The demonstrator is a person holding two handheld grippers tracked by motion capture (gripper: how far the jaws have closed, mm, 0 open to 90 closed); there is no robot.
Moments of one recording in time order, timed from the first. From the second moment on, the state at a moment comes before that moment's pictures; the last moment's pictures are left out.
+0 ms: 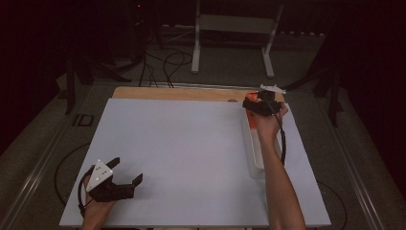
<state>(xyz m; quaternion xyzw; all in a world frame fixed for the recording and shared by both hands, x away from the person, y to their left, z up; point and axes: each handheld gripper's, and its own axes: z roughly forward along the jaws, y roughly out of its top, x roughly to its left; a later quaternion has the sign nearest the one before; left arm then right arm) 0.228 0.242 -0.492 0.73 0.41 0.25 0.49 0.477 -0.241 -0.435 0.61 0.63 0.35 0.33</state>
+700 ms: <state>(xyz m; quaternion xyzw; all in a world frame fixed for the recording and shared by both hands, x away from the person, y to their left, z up) 0.228 0.241 -0.492 0.73 0.41 0.25 0.49 0.456 -0.232 -0.428 0.56 0.67 0.39 0.29</state>
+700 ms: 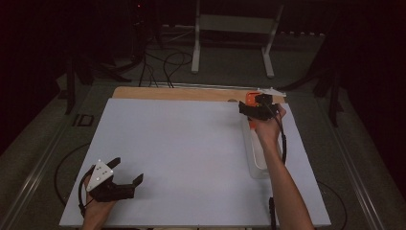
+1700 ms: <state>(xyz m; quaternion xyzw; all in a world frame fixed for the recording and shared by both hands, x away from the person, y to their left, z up) 0.228 0.239 -0.493 0.73 0.41 0.24 0.49 0.403 -0.209 -0.418 0.48 0.73 0.41 0.25</state>
